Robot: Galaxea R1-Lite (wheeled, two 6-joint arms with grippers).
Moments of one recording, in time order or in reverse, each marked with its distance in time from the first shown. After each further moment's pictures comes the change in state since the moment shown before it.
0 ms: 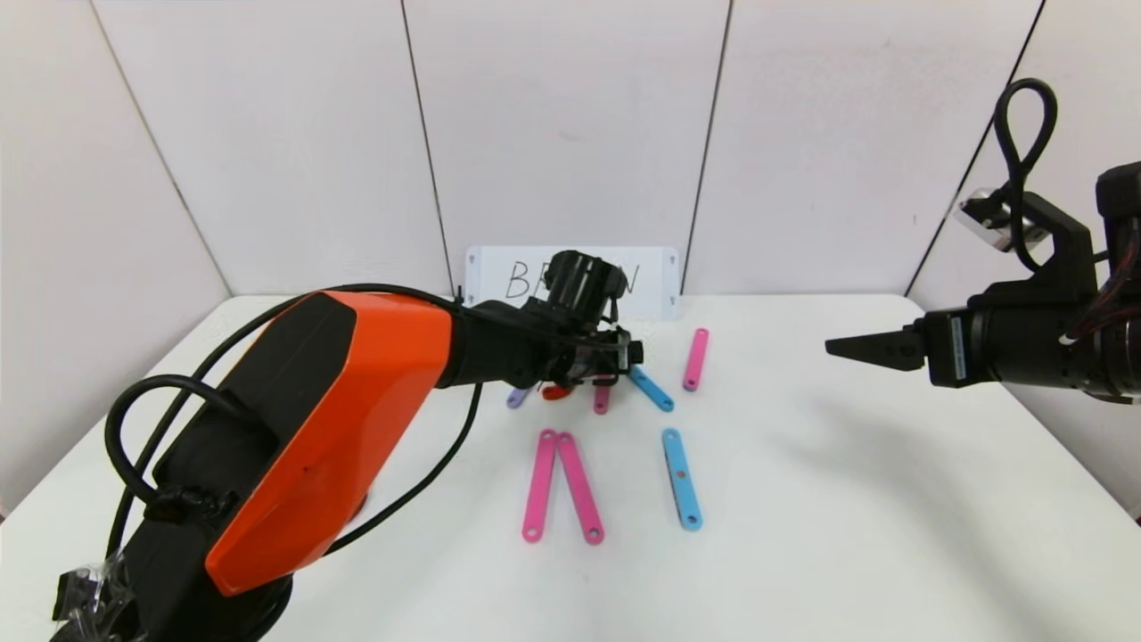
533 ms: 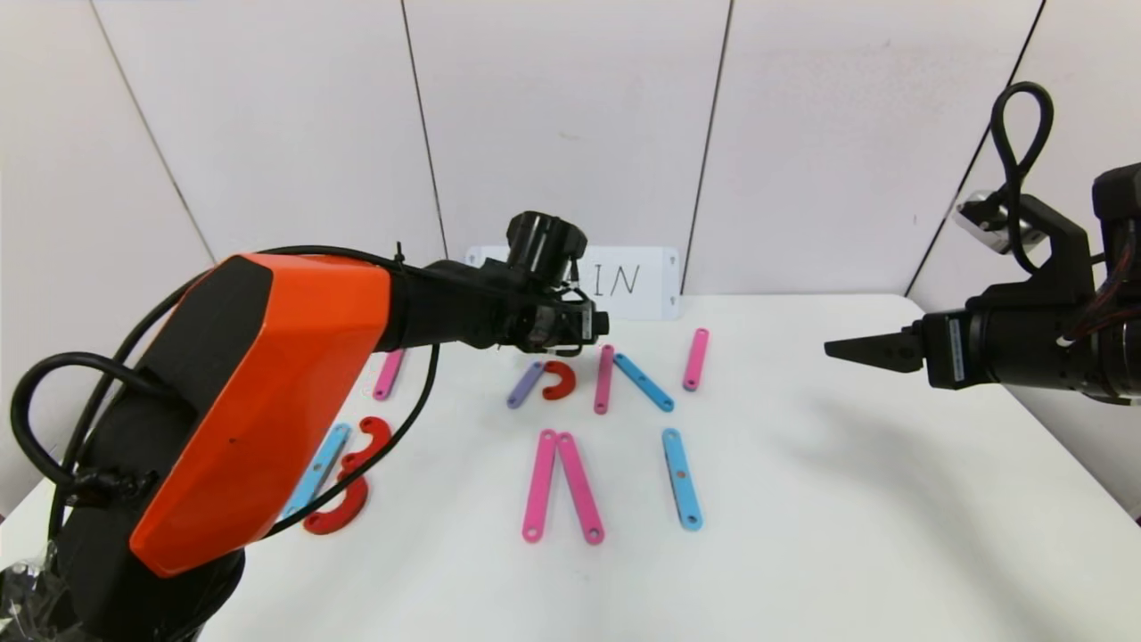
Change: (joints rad) left arm 0.074 -0.093 0.005 0.108 0.006 0.064; right arm 0.001 0.004 0.002 -0.001 0.000 -0.001
